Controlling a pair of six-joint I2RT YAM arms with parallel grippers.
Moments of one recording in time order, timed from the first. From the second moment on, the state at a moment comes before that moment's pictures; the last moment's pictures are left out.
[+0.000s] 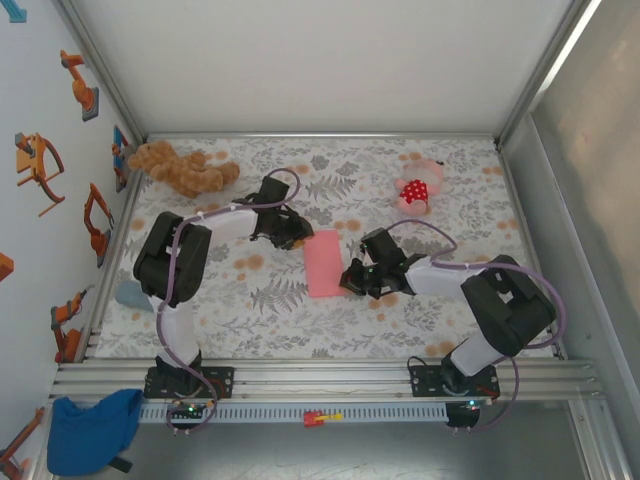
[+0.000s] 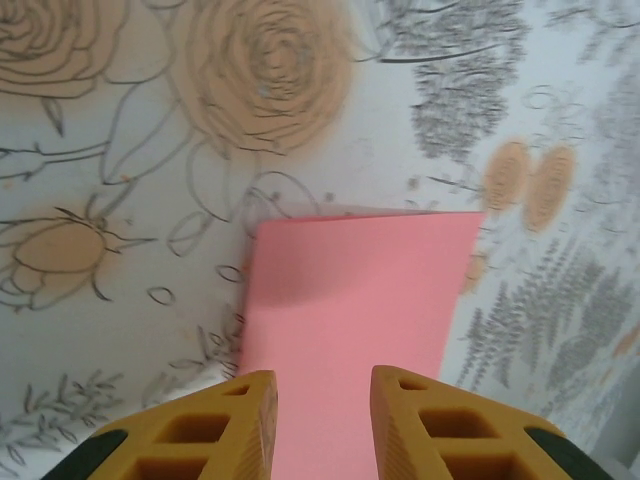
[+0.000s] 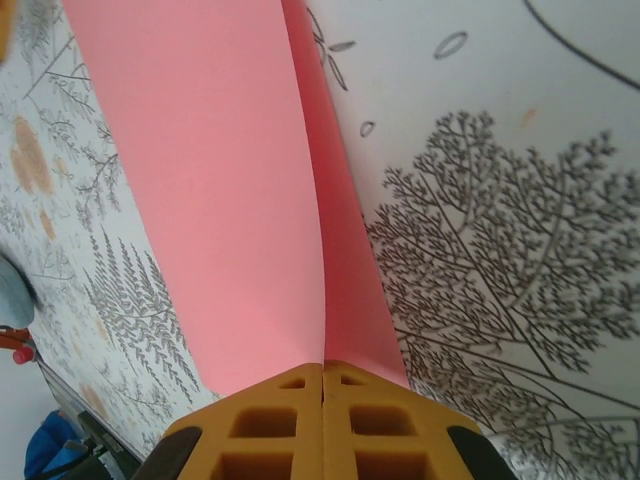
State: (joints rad) left arm -0.54 1.93 1.22 -0.34 0.42 -0.88; right arm 0.64 1.56 0.65 -0.08 -0.44 1.01
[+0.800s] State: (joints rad) left arm -0.60 1.93 1.11 -0.27 0.40 -0.89; right arm 0.64 1.57 0.80 -0.26 -0.49 0.89
